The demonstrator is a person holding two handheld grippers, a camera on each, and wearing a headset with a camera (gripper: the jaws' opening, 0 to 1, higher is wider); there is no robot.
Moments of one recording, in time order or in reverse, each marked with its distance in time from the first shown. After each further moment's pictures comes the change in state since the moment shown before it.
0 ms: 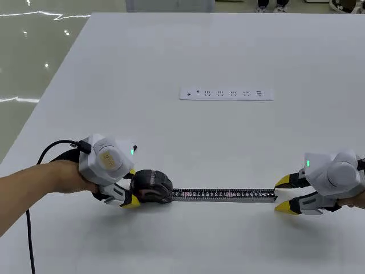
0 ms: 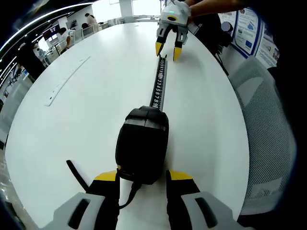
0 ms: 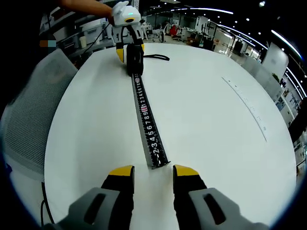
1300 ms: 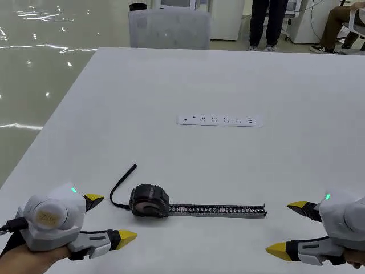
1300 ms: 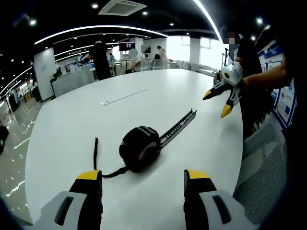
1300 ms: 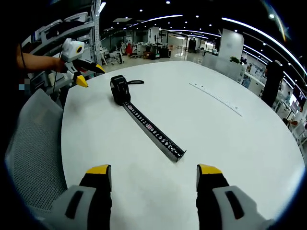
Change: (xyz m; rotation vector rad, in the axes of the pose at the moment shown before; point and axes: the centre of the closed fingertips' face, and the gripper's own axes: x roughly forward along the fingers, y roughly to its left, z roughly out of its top) left arm -0.078 -0.042 -0.001 -0.495 -0.414 0.384; right arm -0.046 0.048 0.017 0.325 -0.167 -0.261
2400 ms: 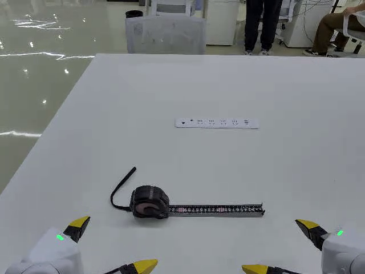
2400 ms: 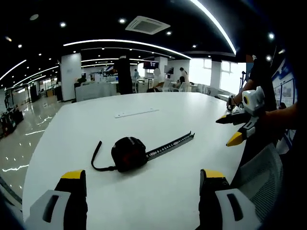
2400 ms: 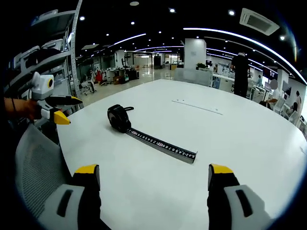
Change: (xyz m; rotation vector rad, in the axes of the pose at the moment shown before) left arm -0.043 -0.049 0.009 -0.167 -0.174 0.160; right arm -0.027 0.057 0.031 0.233 -0.200 -0.215
